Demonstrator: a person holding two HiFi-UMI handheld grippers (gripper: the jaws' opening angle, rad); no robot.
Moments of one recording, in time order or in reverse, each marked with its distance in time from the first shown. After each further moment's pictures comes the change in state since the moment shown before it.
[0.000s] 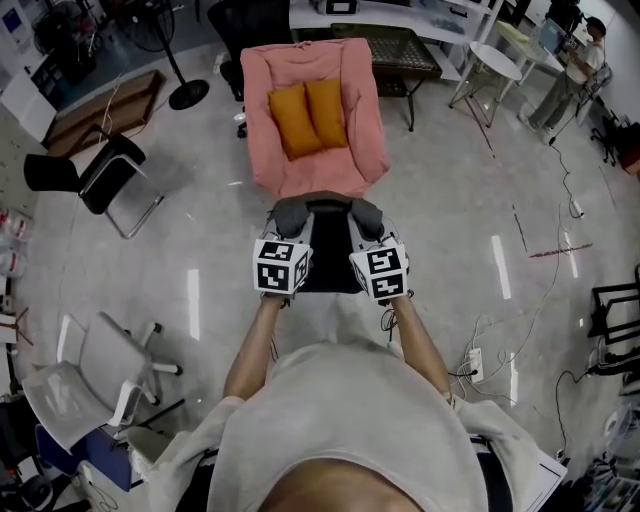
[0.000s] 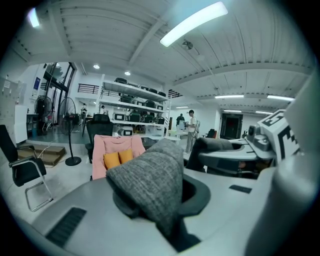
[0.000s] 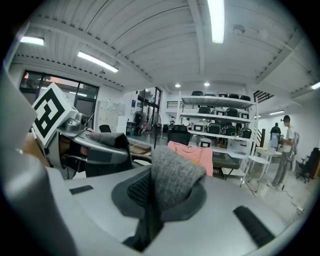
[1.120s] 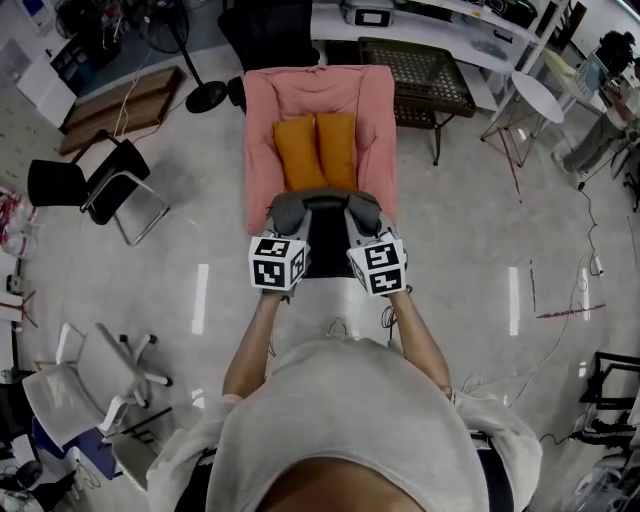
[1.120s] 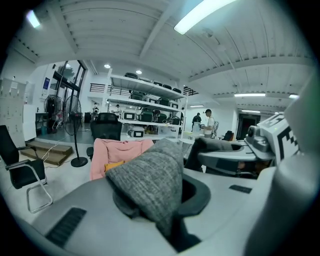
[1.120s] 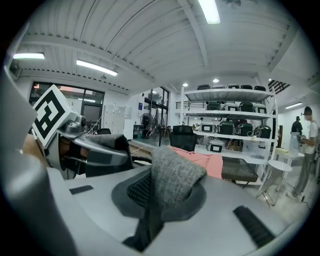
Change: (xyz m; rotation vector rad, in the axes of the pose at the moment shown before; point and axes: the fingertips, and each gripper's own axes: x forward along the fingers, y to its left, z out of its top) left arm 0.254 0.086 0.121 -0.063 0.007 0.140; right arm 0.224 -0.204 0.055 -0.003 -0.028 0.160
